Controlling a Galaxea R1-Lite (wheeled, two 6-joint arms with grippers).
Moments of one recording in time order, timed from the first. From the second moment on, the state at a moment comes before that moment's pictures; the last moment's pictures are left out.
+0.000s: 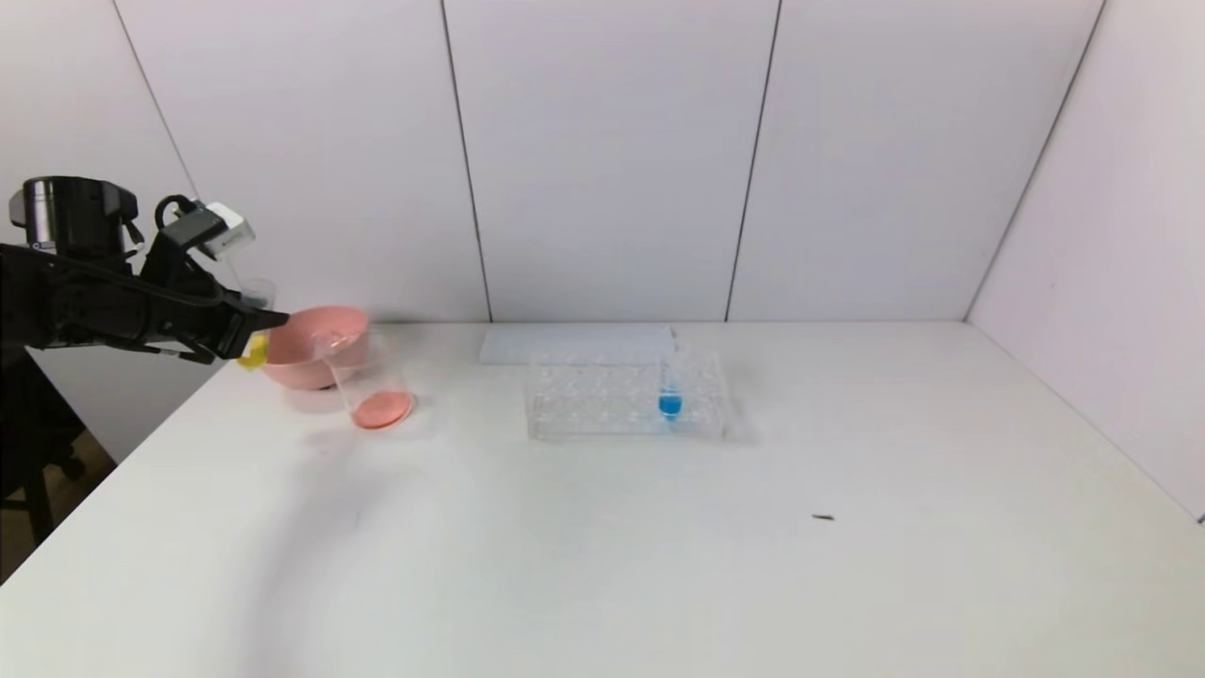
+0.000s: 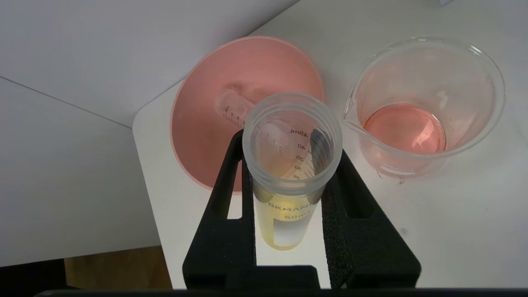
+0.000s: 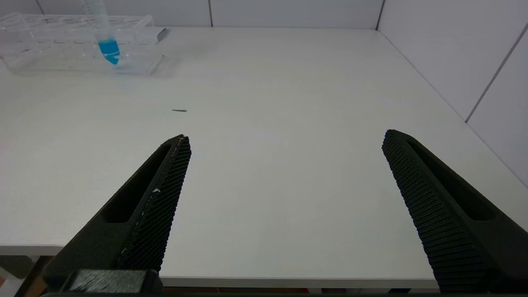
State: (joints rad) left arm 0.26 1.92 -1.35 -0.06 -0.43 0.65; right arm 0.00 0.00 0.00 0.00 0.00 0.00
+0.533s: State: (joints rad) left arm 0.26 1.92 -1.49 0.20 -0.47 0.80; right arm 0.00 0.00 0.00 0.00 0.00 0.00
